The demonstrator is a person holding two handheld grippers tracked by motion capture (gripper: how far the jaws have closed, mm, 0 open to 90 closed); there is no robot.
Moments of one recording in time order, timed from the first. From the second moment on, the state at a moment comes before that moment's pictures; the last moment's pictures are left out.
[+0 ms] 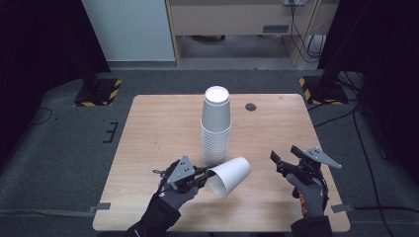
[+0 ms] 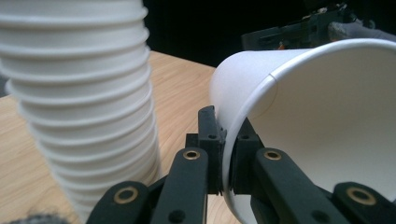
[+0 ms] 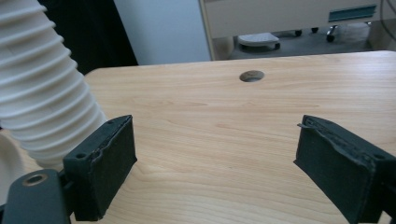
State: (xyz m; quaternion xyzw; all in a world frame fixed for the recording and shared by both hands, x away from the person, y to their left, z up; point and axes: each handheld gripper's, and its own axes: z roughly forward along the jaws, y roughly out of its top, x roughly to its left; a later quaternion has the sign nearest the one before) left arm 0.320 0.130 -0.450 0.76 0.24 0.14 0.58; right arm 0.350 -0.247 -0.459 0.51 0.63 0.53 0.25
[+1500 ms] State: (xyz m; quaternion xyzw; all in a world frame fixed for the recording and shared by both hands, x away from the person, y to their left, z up) left arm 0.295 0.238 -0.460 0.74 0.33 0.19 0.55; right arm 0.352 -0.257 -0.473 0.52 0.65 0.49 0.27
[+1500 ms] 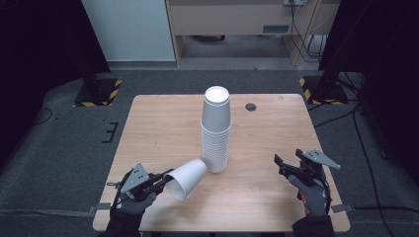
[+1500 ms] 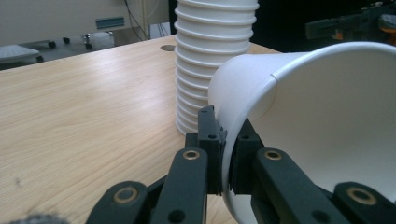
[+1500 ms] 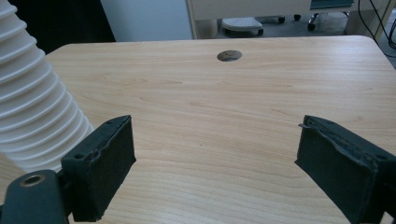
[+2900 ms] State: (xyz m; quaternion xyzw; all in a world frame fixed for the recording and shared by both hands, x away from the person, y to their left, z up) left arm 0.343 0.327 -0.428 0.72 0.51 0.25 0.41; right arm 0.355 -0.253 -0.482 0.51 0.68 0.44 0.29
